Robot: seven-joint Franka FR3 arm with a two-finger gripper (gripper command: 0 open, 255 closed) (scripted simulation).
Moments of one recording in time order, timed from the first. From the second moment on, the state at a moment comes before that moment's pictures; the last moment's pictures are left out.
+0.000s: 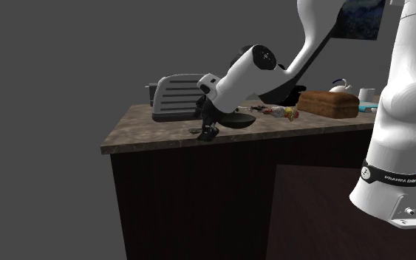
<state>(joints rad) -0.54 0.03 0.49 -2.39 -1.60 2.65 0.80</state>
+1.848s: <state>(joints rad) -0.55 0.03 0.48 -2.35 -1.55 2.66 0.72</state>
